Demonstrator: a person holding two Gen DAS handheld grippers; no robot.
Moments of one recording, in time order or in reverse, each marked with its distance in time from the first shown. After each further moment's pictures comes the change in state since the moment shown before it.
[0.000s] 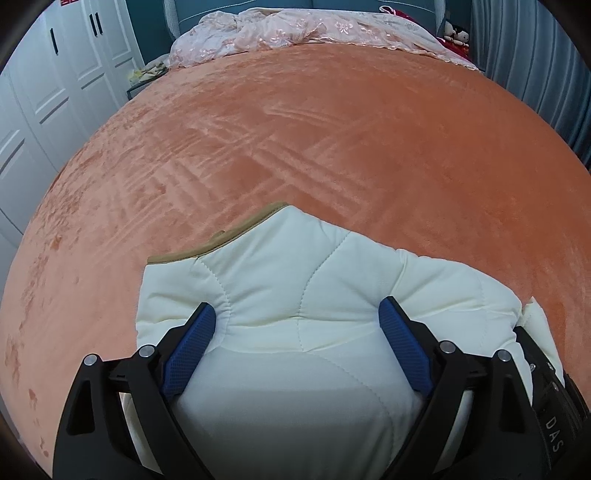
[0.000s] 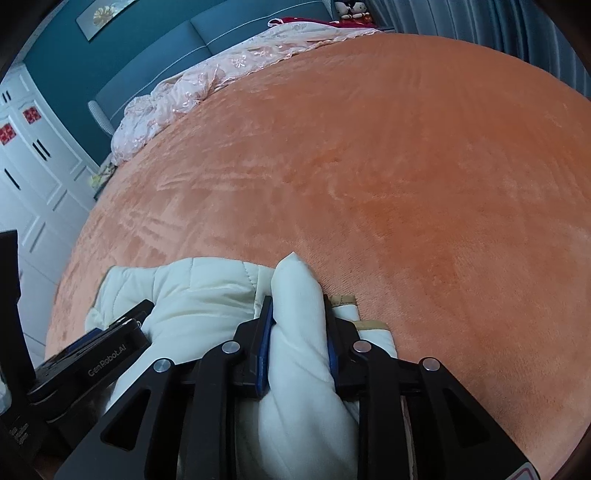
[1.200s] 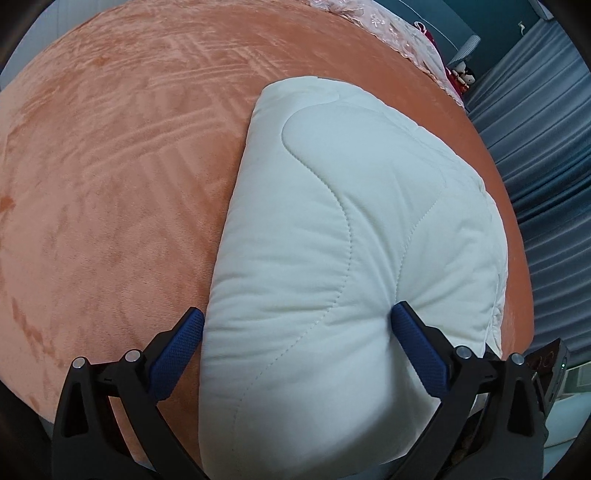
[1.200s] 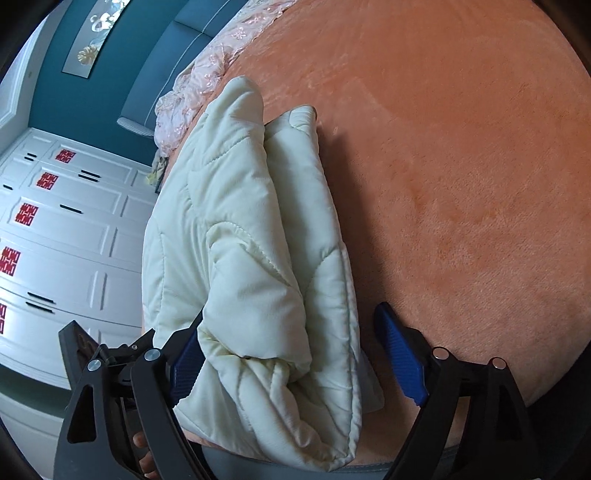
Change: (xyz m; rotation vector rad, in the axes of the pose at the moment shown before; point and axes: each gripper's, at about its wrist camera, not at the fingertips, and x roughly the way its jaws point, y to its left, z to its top) left arm -0.083 0.115 -0.127 -0.331 0.192 -0.391; right arm -0.088 -0.043 -0.096 0.216 0.232 0.294
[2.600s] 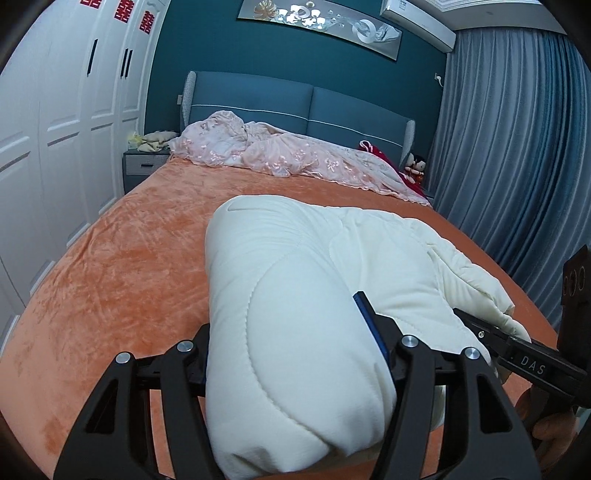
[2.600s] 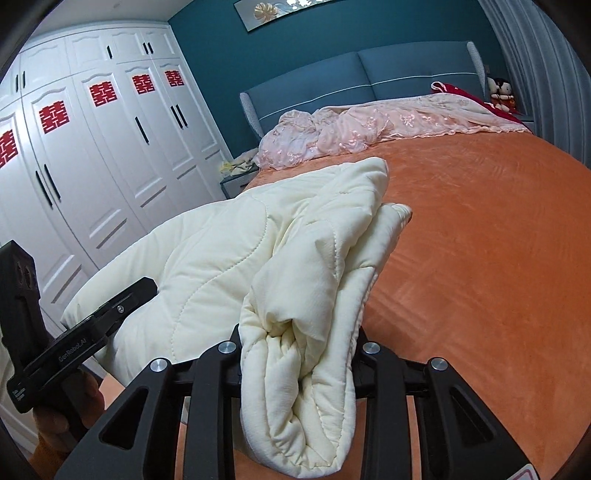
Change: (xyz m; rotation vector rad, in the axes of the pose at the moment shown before) left arm -0.146 0.023 0.172 0.333 -0.587 0.022; right arm 0.058 0.279 0.062 -0.669 -0.248 -0.003
